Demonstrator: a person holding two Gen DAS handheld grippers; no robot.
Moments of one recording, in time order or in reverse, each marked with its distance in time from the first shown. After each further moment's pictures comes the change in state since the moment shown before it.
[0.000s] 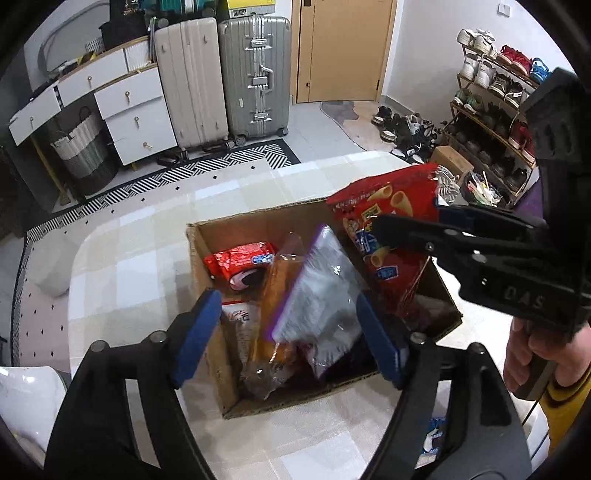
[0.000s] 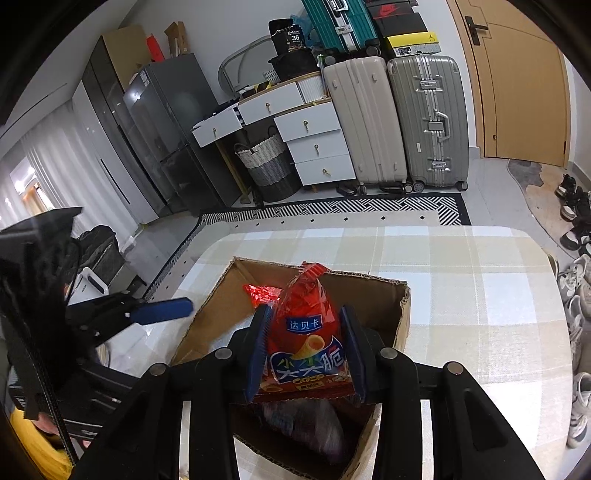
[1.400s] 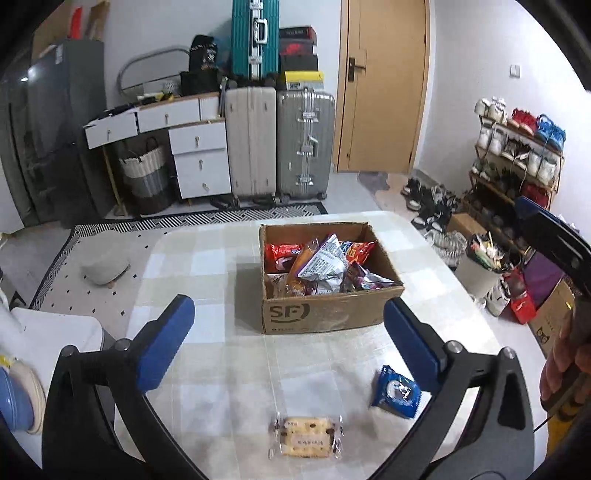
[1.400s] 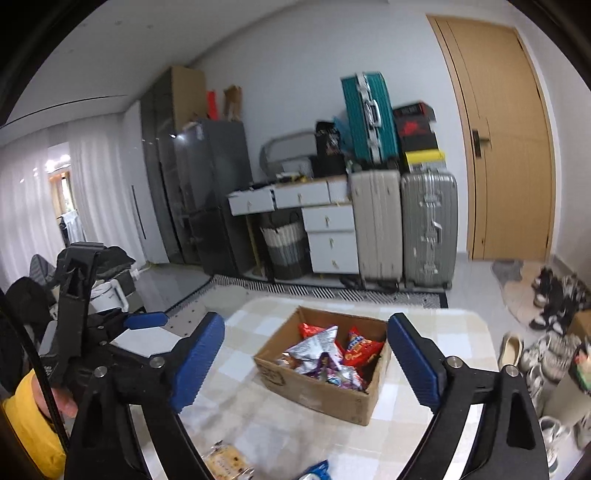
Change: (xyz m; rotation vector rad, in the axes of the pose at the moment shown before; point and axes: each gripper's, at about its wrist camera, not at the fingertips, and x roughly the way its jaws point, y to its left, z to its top) left arm -0.250 -0.031 -0.133 -0.144 -0.297 0.145; right arm -0.242 0.102 -0.099 -0.207 -0.390 -0.029
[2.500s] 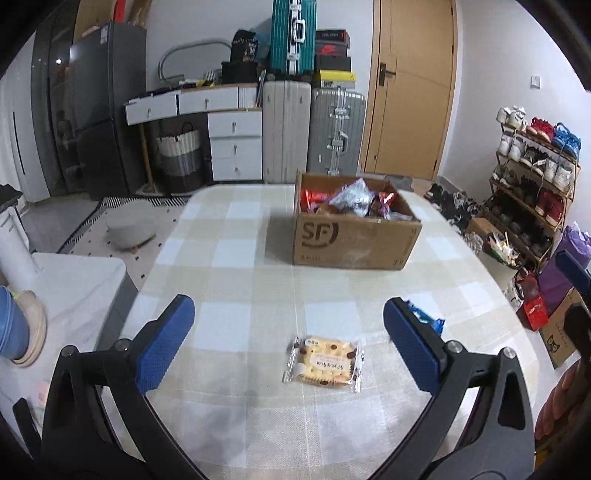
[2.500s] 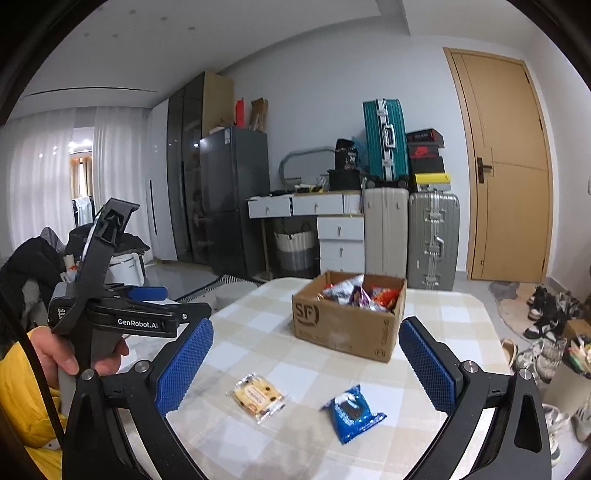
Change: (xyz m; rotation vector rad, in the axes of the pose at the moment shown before) left arm -0.045 0.012 -0.131 -0.091 0.008 0.096; right arm -0.093 0.063 -0.136 -0.079 -0.072 0.003
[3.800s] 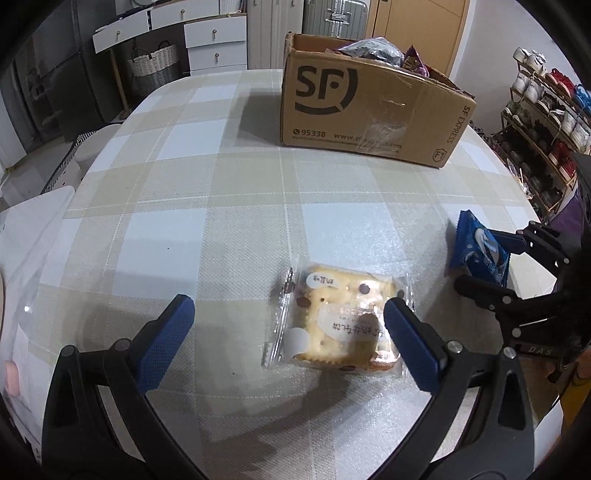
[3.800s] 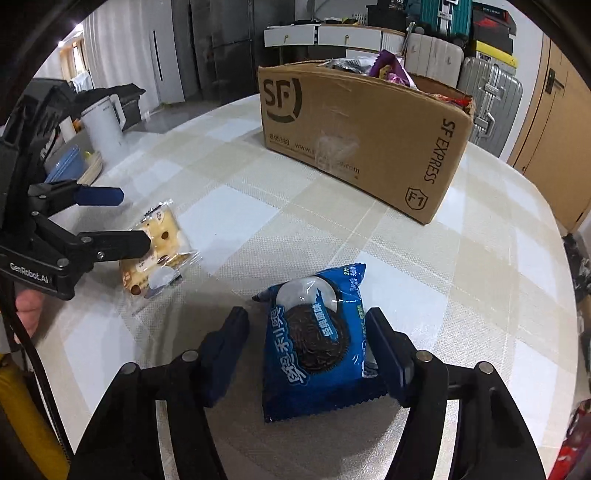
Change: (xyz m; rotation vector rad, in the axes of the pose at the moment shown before) left arm 0.175 -0.004 -0.065 0.015 0.336 -0.040; right arm 0.208 -0.060 -0.118 -0.150 0.674 0.069
